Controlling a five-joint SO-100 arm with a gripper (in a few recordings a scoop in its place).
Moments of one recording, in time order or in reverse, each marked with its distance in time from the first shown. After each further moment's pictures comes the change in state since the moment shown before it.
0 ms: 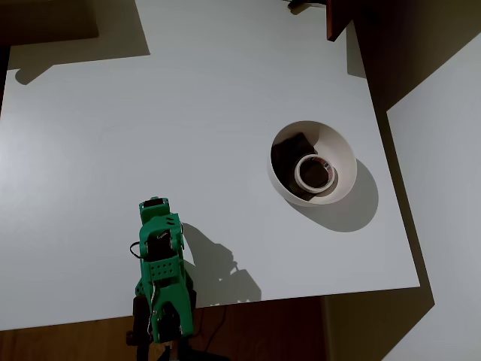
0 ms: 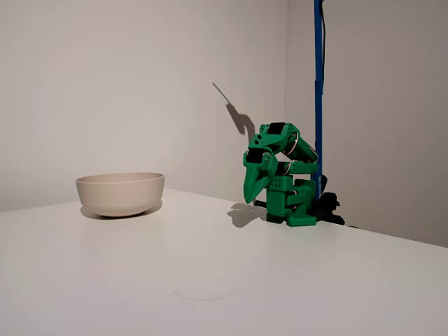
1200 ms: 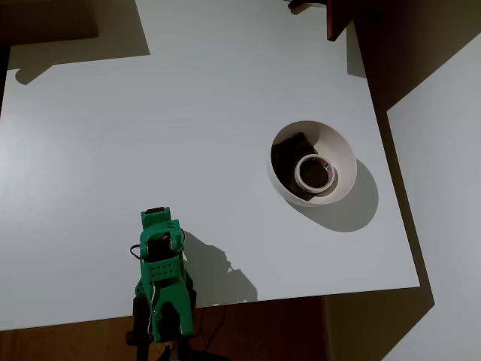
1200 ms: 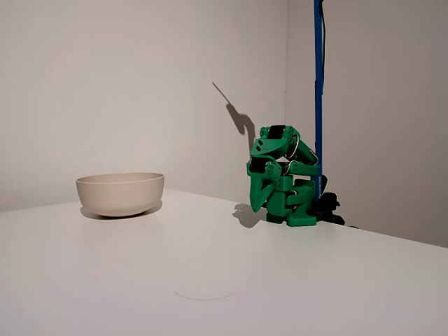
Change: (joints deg) arm -0.2 1.5 1.7 9.7 1.5
